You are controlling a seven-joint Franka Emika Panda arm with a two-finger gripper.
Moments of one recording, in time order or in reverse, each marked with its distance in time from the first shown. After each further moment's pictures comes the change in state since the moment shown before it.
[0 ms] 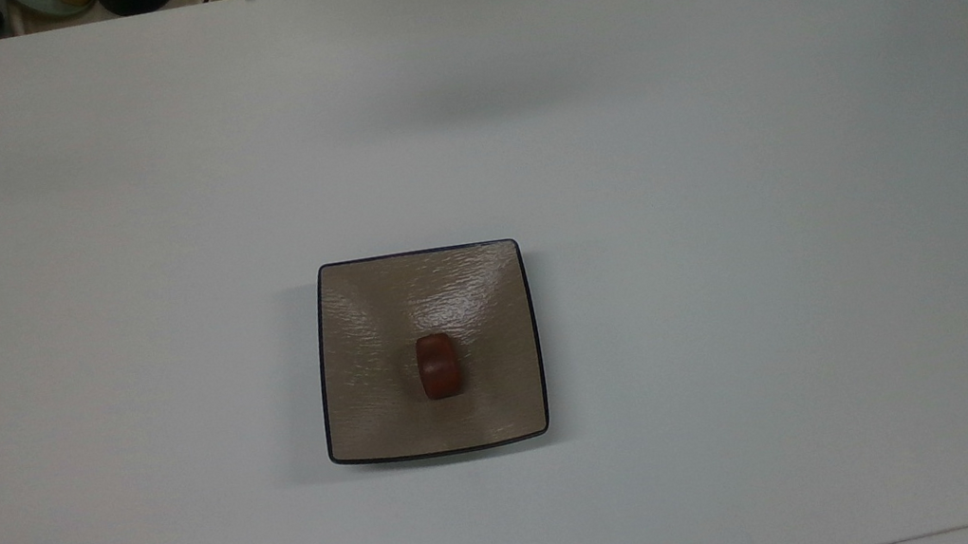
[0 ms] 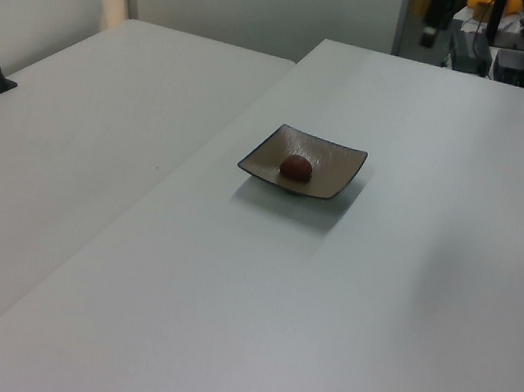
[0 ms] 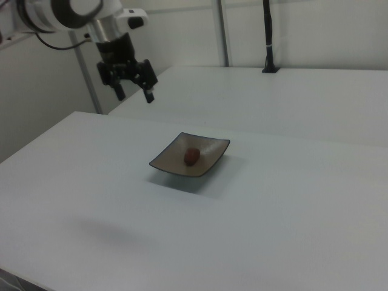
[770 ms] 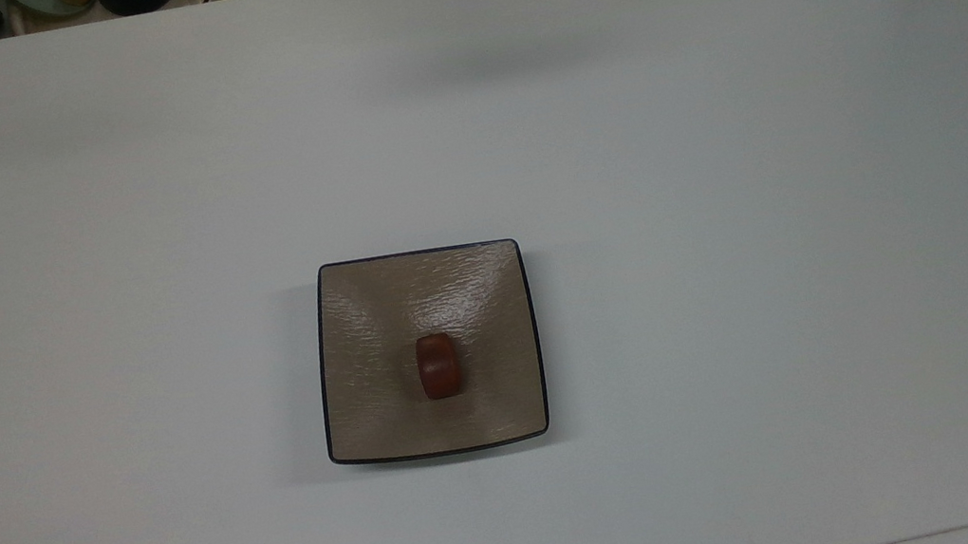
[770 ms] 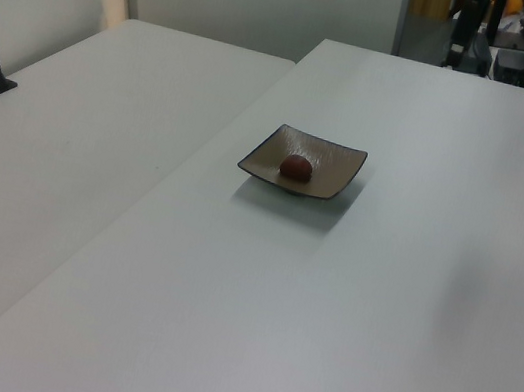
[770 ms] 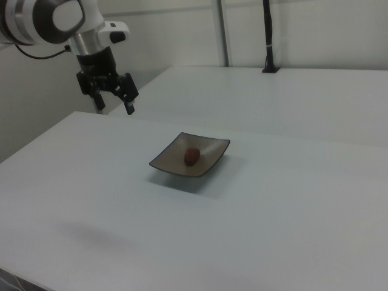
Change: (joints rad) arm 0.055 -0.123 -0.007 -0.192 0.068 0.079 0.003
